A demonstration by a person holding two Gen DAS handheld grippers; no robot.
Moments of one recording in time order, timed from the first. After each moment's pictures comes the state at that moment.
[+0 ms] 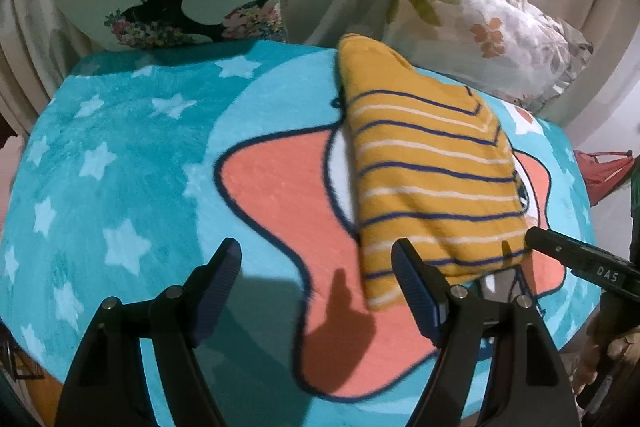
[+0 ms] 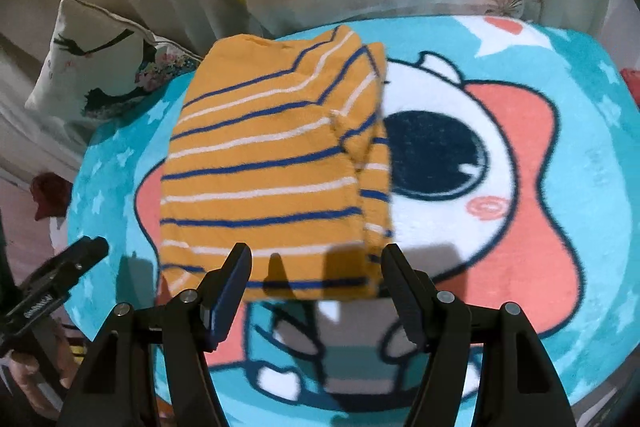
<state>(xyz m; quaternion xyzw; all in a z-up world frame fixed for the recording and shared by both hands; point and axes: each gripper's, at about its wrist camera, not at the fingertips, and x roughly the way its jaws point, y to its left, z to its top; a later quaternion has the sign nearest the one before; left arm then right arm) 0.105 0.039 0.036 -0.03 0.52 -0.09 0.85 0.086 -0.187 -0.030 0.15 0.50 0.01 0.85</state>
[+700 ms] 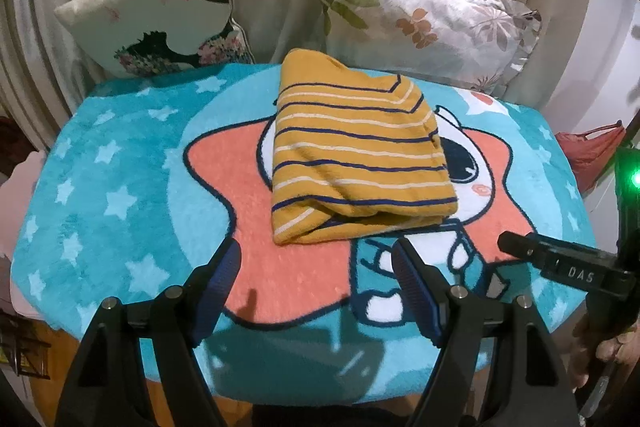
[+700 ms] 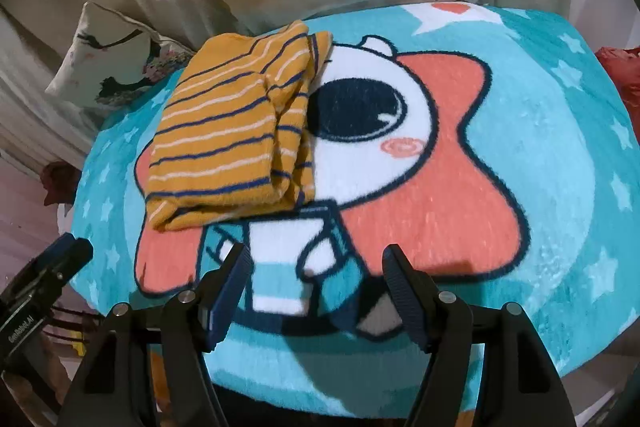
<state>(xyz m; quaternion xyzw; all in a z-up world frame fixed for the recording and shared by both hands) 0.008 -0.042 0.074 0.01 0.47 -0.07 0.88 -0.002 -0.241 -0.029 0.15 0.48 0.03 0.86</state>
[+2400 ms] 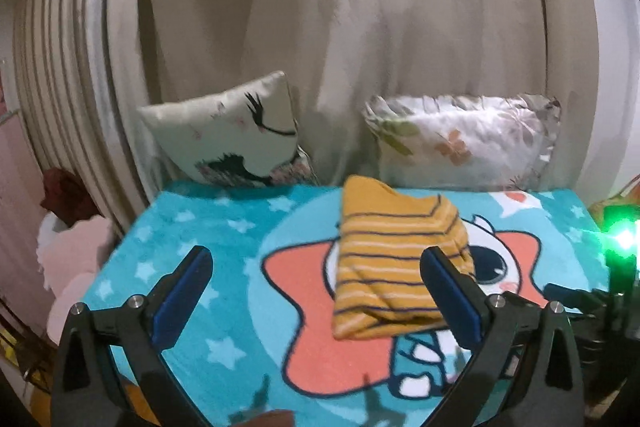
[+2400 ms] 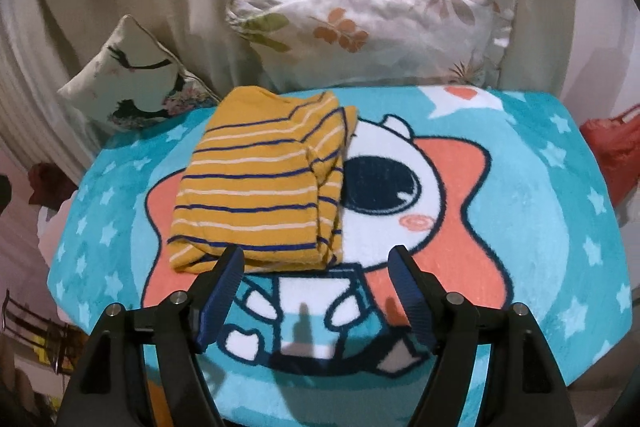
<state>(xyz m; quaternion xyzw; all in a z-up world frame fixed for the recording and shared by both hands) -0.019 -0.038 0.158 0.04 0.29 0.03 0.96 0.003 -0.199 0.019 0.09 0.40 0.00 0.91</state>
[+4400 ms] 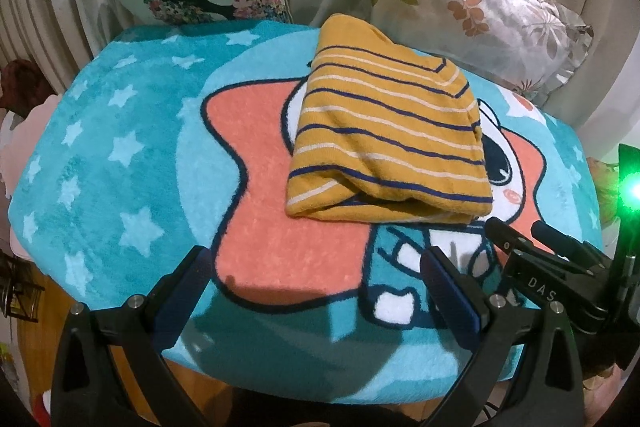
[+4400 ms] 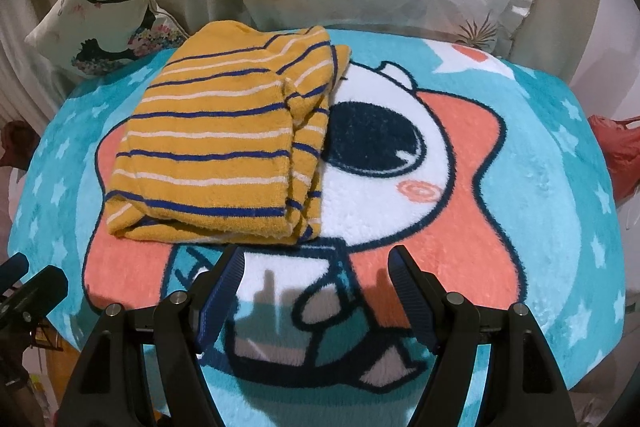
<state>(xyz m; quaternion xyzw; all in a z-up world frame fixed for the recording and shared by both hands) 0.023 -0.039 0.039 -0.05 0.52 0.00 0.85 0.035 -0.193 -0.041 0.03 0.47 -0.03 0.88</state>
